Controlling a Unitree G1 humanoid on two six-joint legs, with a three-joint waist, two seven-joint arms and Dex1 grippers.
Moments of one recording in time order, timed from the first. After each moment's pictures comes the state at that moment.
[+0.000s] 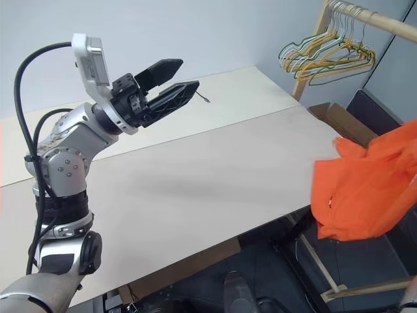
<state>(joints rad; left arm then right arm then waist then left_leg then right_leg) -0.82 0.39 0.17 -0.20 -0.79 0.70 -0.72 -1.16 -1.22 -0.63 1.05 0.33 1.25 -0.11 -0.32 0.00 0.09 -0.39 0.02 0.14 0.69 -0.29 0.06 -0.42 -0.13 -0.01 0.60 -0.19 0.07</state>
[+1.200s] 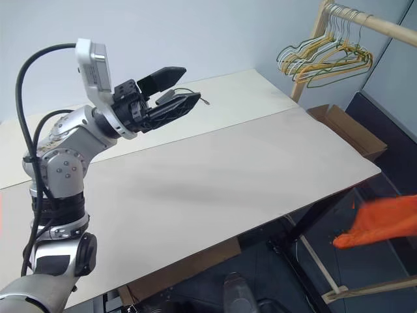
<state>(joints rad) -0.81 0.43 0.15 -0.21 -0.79 0.70 -0.77 -1.00 -1.30 -0.60 1.27 0.29 0.92 -0.01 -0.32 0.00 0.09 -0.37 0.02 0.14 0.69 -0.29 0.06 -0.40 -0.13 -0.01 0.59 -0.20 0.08</state>
